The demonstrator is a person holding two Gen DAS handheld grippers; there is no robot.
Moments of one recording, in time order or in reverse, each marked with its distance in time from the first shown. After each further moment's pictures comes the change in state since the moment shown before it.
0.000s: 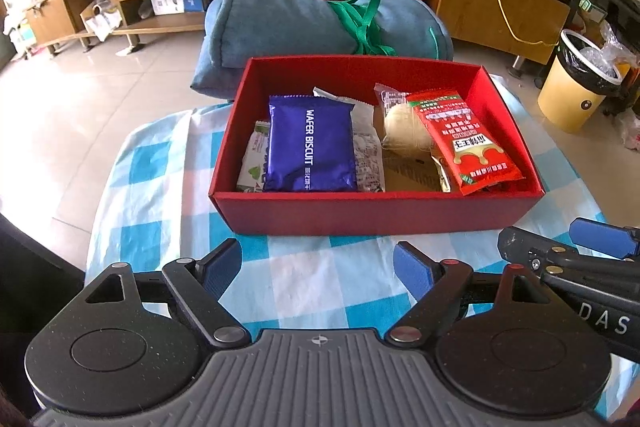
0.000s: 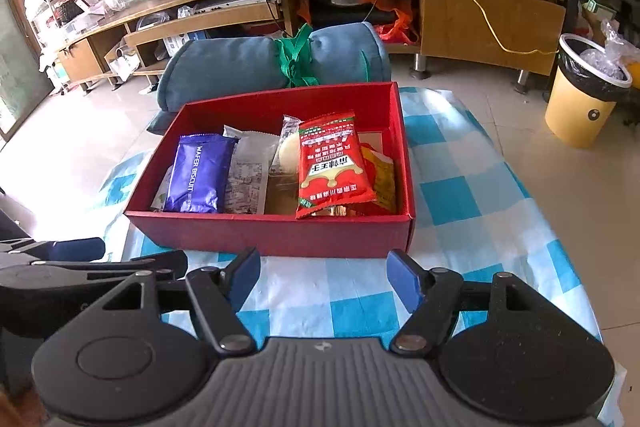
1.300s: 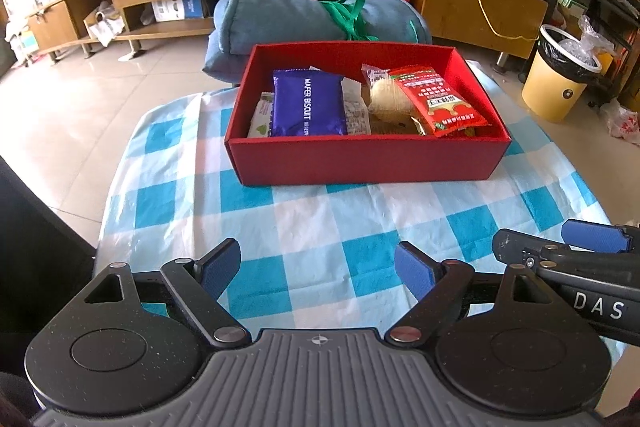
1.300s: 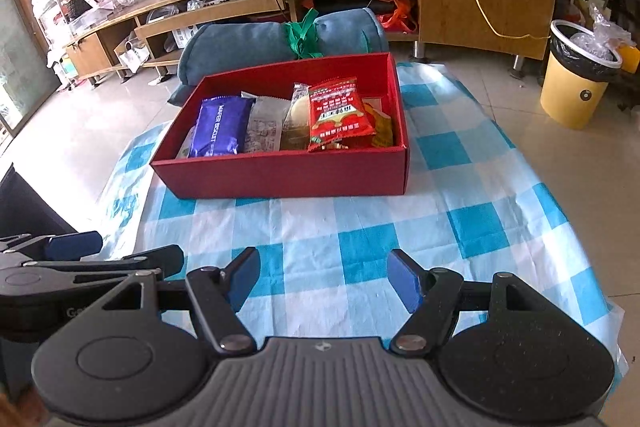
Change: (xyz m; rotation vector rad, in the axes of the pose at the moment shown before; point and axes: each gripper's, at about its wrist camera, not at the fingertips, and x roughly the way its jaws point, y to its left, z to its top) left arm -0.040 0.005 -0.055 0.029 -0.043 -0.019; right arm -0.039 0.005 -0.053 0.006 0.010 0.013
